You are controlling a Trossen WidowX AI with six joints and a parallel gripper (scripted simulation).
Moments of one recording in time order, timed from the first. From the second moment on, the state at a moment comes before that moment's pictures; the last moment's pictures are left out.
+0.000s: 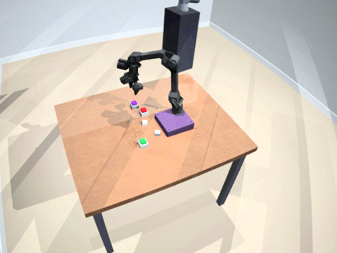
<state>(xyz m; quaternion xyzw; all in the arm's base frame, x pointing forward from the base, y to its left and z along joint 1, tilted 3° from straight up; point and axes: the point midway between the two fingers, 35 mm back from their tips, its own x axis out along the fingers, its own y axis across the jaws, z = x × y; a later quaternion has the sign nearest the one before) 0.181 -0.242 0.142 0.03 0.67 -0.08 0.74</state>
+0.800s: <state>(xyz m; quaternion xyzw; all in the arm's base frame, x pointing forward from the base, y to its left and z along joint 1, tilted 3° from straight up) 0.182 -0.244 0.079 0.04 0.68 -0.08 0.73</state>
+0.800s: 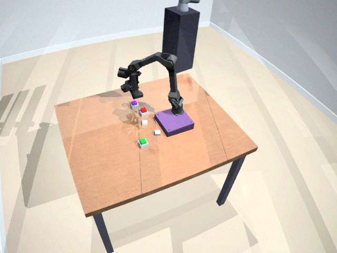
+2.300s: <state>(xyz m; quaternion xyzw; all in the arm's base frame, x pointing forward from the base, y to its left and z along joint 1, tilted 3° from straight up) 0.184 -0.247 0.045 0.04 0.68 -0.08 0.73</state>
